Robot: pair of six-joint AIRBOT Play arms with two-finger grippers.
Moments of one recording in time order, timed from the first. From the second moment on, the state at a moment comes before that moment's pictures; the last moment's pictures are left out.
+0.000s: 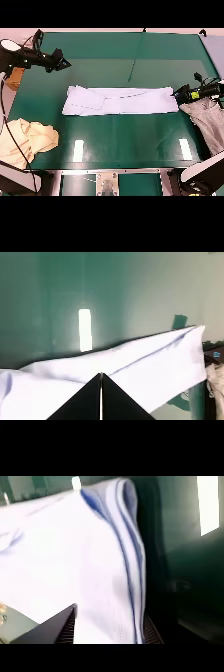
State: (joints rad) left arm 0.10 -1.72 1.69 0.65 -1.20 -1.36; right arm -0.55 -1.99 1.57 -0.85 1.51 1.12
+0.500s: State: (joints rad) left arm -0.17 -1.75 1.69 0.70 -1.09 -1.35; right arm -0.46 -1.98 1.69 -0.88 1.54 1.12
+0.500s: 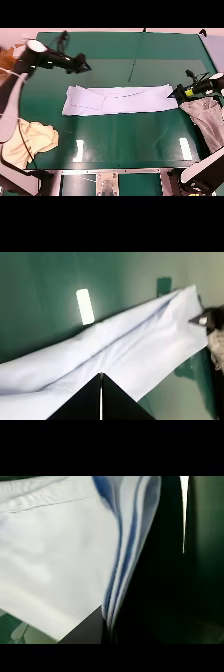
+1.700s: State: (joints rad) left arm -0.52 -2.12 2.02 0.66 -1.19 -1.46; right arm -0.17 -1.54 1.88 -0.71 1.76 1.30
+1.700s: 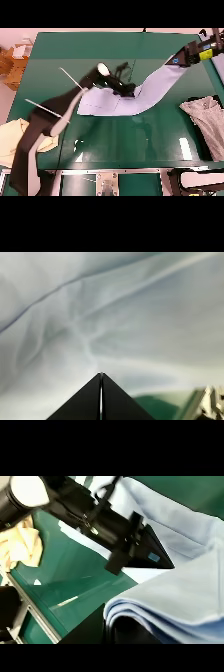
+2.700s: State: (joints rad) left arm 0.28 -1.80 2.03 0.77 -1.57 -1.48; right arm 0.59 -1.92 1.73 -0.72 0.82 1.40
